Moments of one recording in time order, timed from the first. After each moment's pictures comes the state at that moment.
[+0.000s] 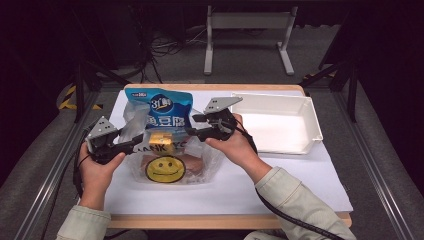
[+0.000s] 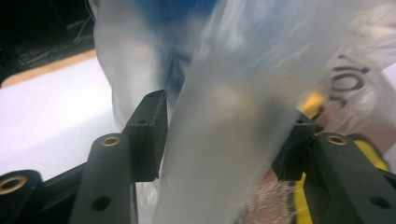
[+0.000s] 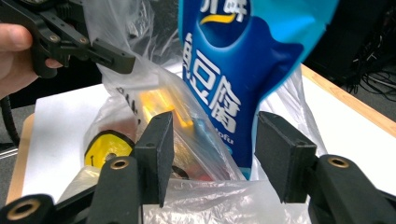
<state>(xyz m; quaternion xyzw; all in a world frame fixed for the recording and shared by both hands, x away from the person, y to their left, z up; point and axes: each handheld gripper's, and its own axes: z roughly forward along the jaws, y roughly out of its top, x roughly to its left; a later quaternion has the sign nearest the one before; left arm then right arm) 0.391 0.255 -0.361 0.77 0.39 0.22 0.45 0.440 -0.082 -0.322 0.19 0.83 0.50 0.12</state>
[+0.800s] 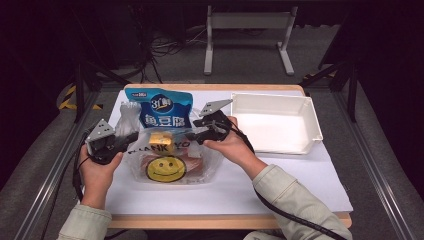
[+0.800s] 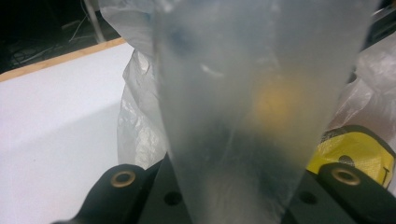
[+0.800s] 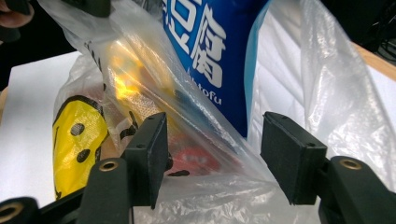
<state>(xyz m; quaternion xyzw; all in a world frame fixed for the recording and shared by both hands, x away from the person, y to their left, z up) 0.386 0.258 -0.365 0.77 0.38 0.22 0.47 0.465 -0.073 -0.358 0.21 0.86 0.45 0.09</state>
